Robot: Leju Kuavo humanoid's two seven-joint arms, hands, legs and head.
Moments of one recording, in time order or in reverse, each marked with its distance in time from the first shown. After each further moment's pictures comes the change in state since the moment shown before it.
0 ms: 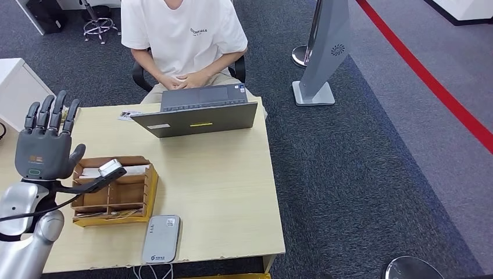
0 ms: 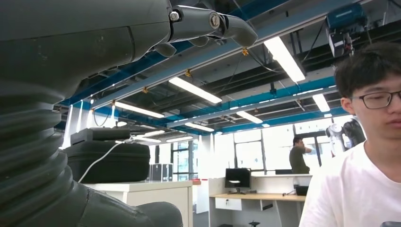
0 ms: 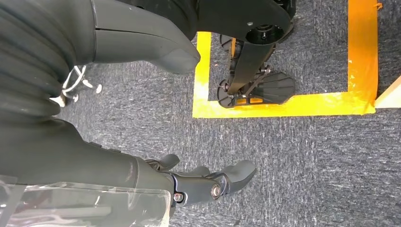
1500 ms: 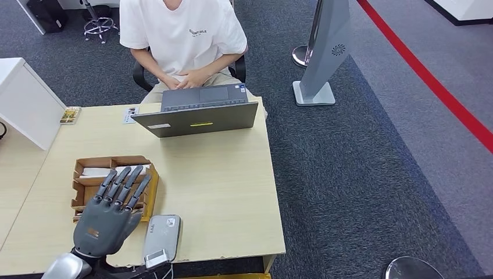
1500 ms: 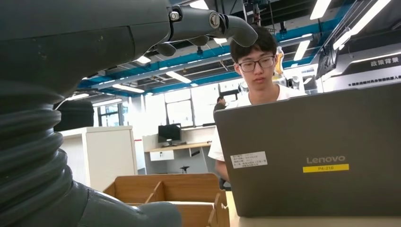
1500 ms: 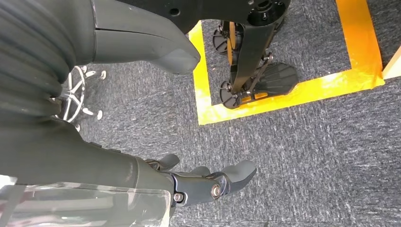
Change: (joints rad) left arm 0.420 0.024 -0.212 -0.407 -0.021 -0.118 0.034; right arm 0.036 0.000 -0.101 0.000 -0.074 -0.032 -0.016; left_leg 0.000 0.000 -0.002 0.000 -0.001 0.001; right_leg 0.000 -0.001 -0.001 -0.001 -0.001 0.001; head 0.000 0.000
